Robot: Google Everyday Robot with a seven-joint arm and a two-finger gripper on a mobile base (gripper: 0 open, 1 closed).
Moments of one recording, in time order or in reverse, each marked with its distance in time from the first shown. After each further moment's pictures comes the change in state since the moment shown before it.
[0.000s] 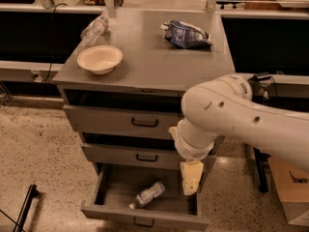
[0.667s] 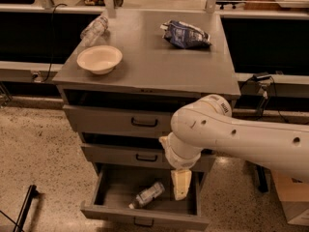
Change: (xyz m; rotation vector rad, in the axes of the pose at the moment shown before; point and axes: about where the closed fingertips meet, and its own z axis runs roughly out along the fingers) arm -0.017 -0.005 0.063 0.007 -0.037 -0.067
